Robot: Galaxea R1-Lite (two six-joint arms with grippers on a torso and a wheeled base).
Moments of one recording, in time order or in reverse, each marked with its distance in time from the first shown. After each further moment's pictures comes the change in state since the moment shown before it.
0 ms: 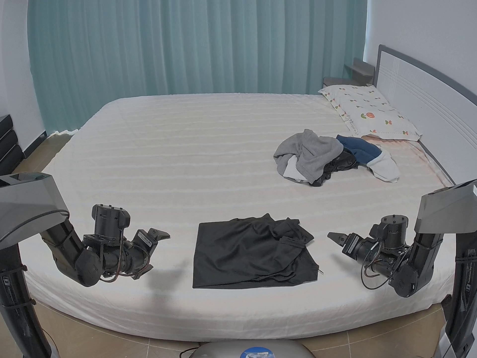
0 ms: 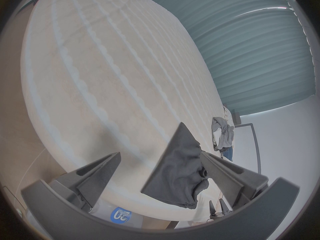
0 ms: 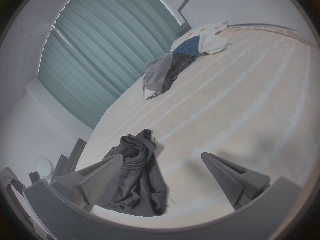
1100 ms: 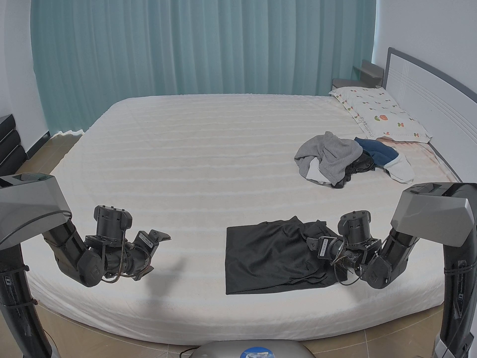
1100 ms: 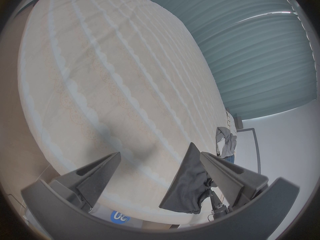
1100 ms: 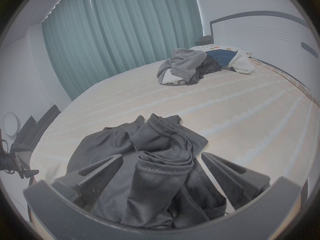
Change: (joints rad) left arm -0.005 0.011 -0.005 0.005 0.013 -0.011; right arm 0.145 0.051 -0.298 0.389 -0.292 -0.244
